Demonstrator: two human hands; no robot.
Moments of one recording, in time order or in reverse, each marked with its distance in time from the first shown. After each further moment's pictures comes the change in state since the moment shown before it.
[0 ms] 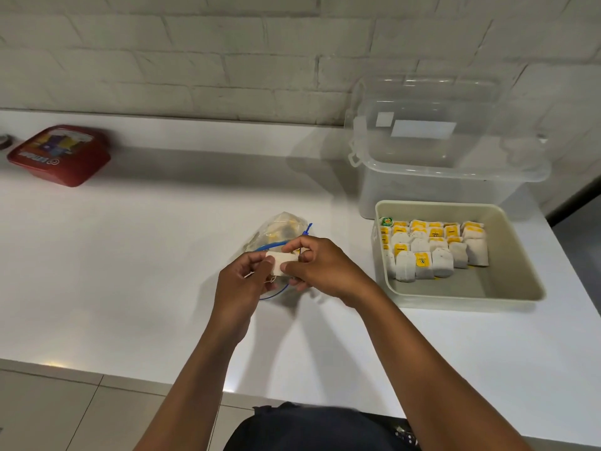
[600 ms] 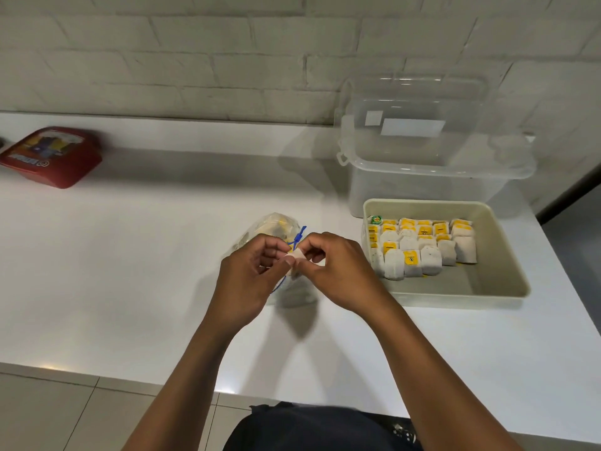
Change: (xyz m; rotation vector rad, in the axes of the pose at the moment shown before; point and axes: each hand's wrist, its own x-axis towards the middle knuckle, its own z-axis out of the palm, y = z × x) left_hand -0.020 0.032 0.023 0.299 -0.174 0.305; right_hand -0.033 0.003 -0.027 -0.410 0.265 -0.344
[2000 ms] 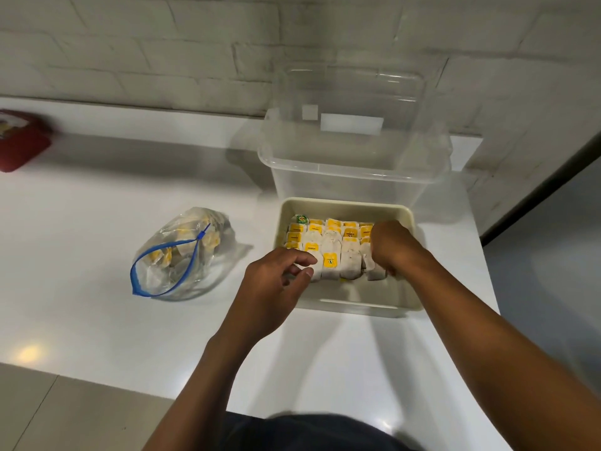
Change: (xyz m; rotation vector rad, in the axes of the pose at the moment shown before) left_hand -0.002 0.029 0.196 0.325 -0.029 0.199; right_hand 0.023 0.170 -0.192 -0.843 -0.382 0.438
